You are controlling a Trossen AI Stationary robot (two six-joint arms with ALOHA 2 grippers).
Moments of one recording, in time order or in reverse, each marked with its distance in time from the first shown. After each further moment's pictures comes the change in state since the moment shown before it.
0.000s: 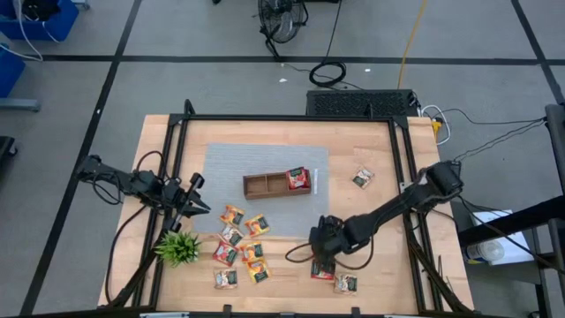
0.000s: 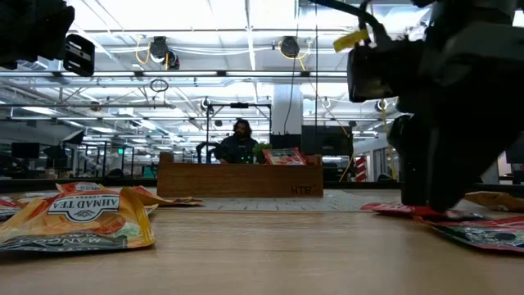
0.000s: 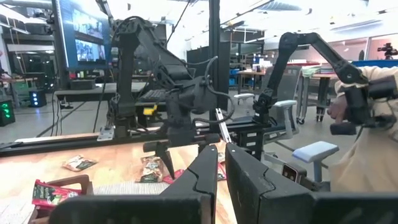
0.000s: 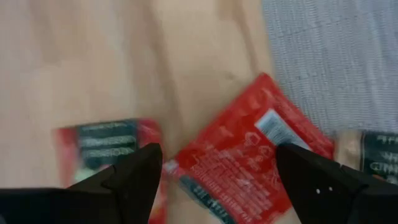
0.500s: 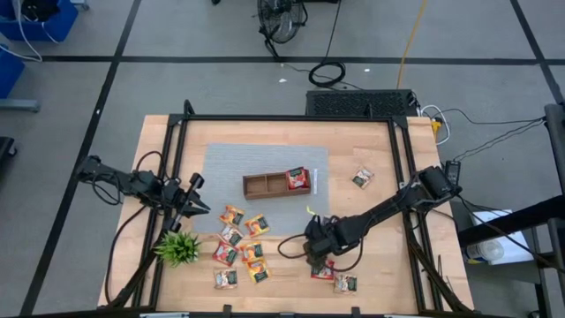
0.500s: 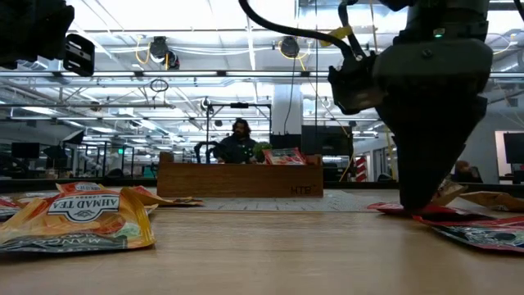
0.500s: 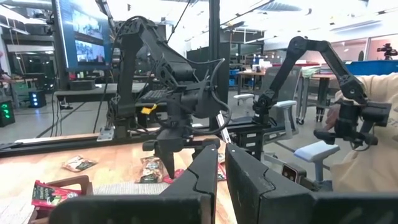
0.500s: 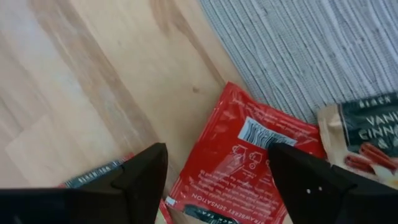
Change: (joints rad) left arm 0.000 0.000 0.000 0.001 0.000 0.000; right arm -0.006 0.131 0.009 -0.194 -0.048 0.276
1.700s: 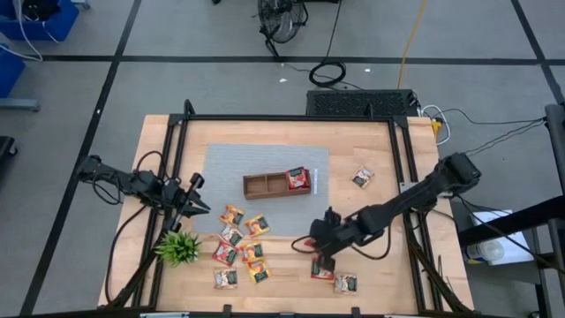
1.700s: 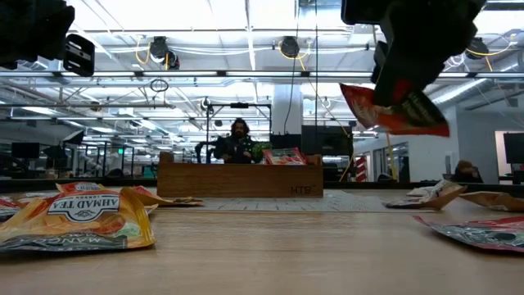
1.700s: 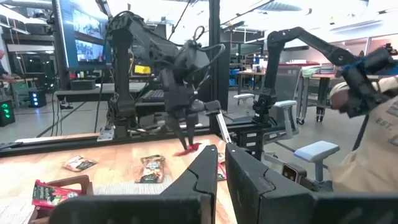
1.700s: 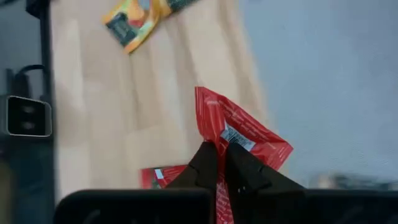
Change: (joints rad) left arm 0.000 0.000 0.000 -0.001 0.000 0.000; right arm 0.016 -0.339 -0.016 0.263 0.143 -0.361
